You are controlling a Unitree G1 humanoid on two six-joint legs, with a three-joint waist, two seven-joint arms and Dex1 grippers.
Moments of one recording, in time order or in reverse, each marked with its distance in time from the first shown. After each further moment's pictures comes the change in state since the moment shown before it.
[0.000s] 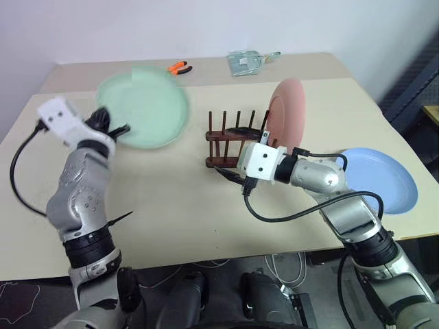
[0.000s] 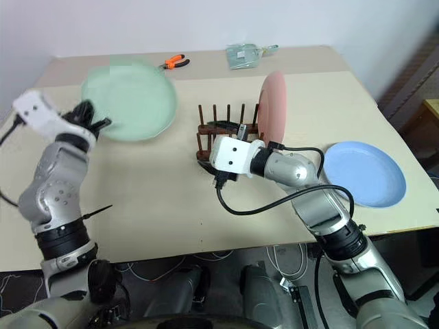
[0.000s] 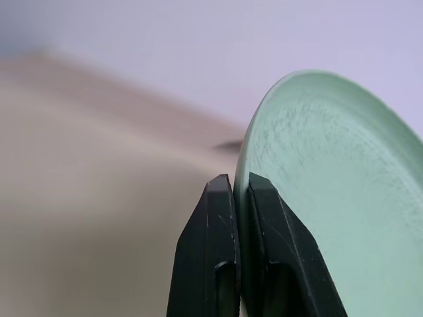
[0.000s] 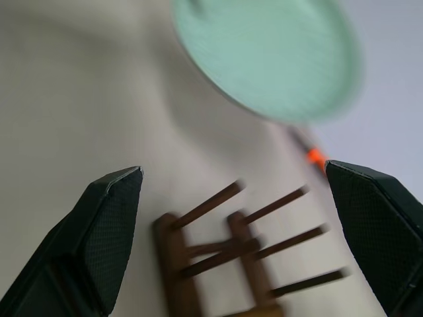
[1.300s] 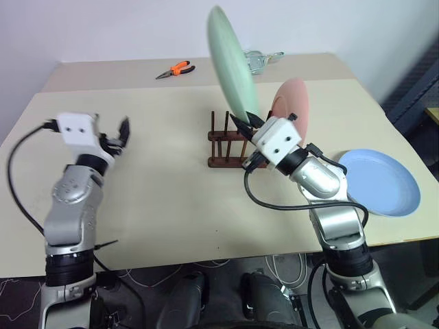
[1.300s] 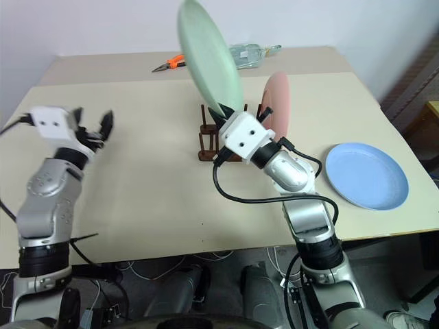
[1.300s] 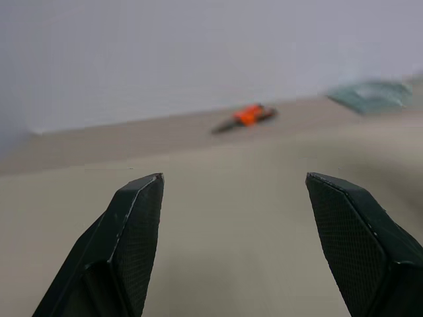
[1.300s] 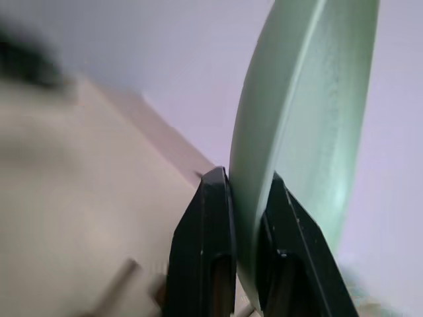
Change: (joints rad) left arm 0.312 0.208 -0.232 0.083 0.248 -0.376 -0.304; right arm 0.180 0.325 -0.252 -0.161 0.150 0.128 -0.173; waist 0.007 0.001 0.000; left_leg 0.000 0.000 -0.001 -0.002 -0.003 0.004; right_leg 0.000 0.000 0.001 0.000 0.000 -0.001
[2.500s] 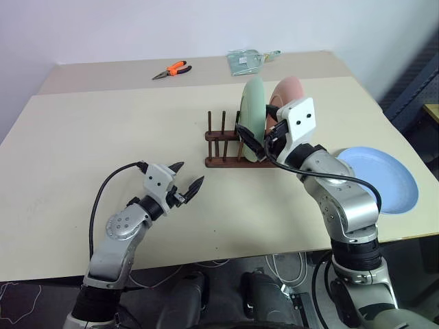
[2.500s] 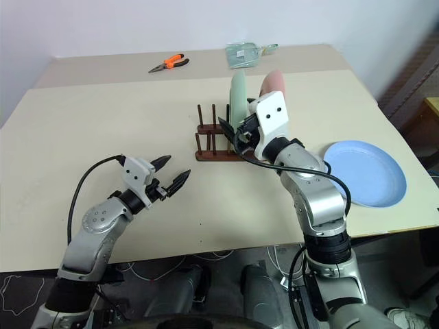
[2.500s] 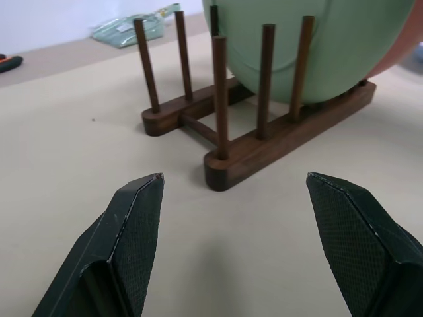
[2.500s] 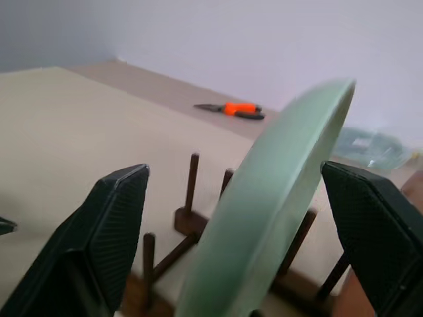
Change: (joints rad) left arm 0.171 -0.091 -0.241 -0.074 0.055 -0.068 -0.249; right arm -0.112 -0.121 -0.038 0.080 0.176 0.255 -0.116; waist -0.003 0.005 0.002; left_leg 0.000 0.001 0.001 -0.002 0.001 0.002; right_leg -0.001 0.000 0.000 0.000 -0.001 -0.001
